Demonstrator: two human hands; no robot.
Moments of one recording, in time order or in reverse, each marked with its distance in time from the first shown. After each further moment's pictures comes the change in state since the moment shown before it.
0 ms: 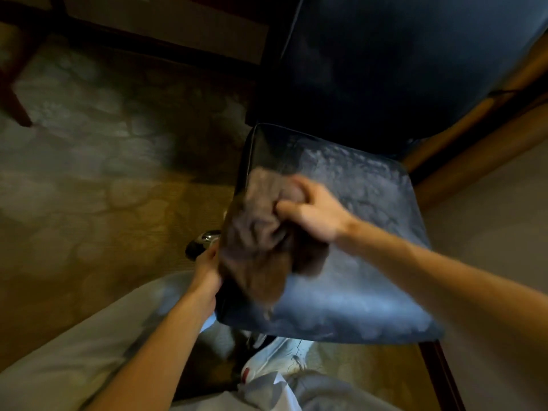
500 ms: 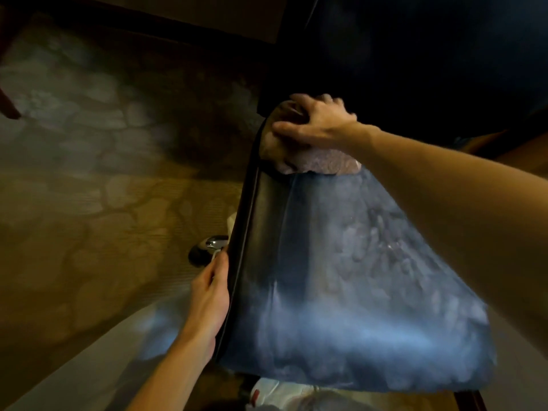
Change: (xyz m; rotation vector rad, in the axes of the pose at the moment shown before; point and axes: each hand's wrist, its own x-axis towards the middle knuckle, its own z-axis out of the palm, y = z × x) left_hand 0.041 -0.005 -0.005 0.179 0.006 0.030; right_hand 0.214 0.009 -0.054 -0.704 0.069 0.012
